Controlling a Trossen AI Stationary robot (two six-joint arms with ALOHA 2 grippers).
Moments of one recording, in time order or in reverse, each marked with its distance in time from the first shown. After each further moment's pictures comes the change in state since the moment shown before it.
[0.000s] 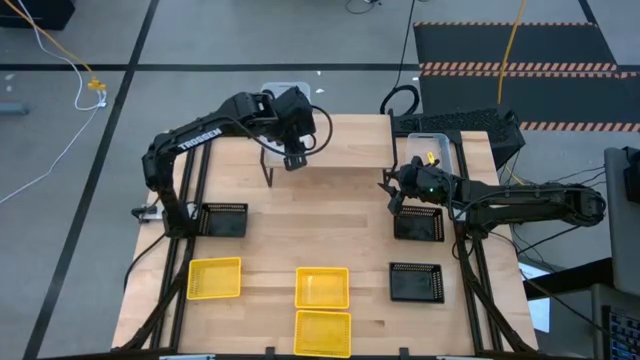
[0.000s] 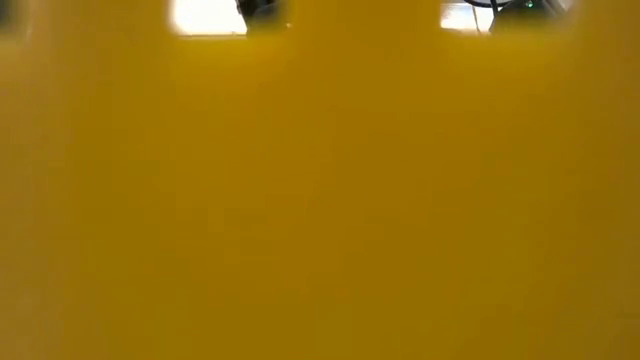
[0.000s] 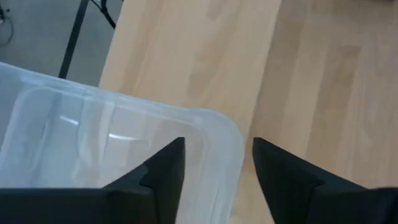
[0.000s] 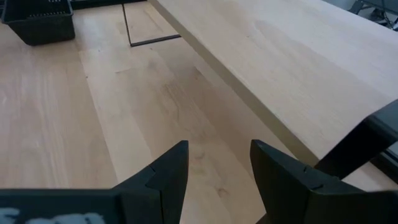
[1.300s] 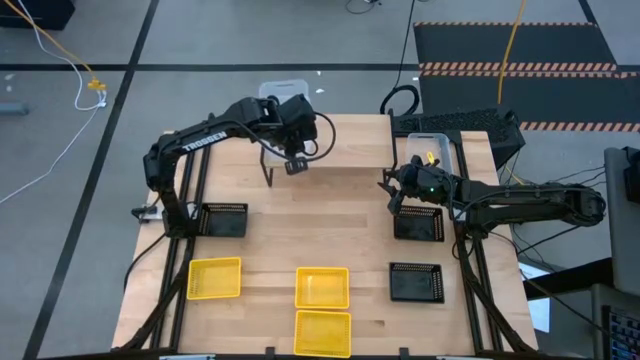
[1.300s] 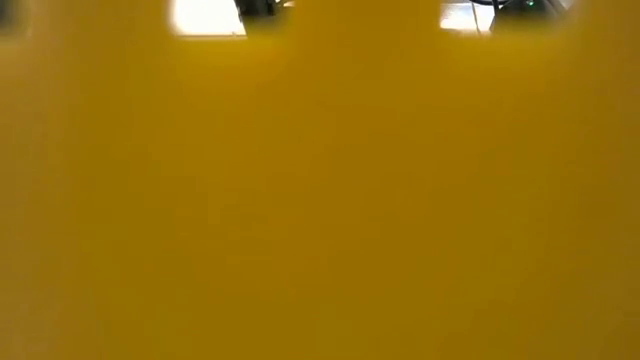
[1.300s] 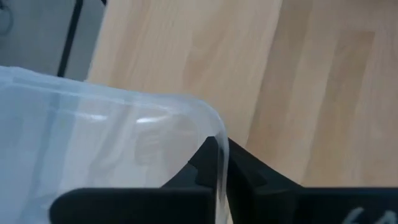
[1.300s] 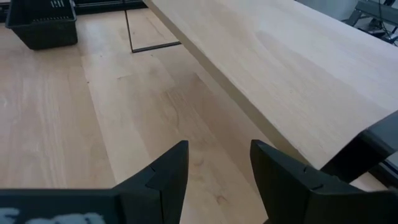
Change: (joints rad) left arm -0.004 0.005 -0.053 0.015 -0.032 -0.011; right arm 0.000 0.000 0.000 0.027 0.000 -0.023
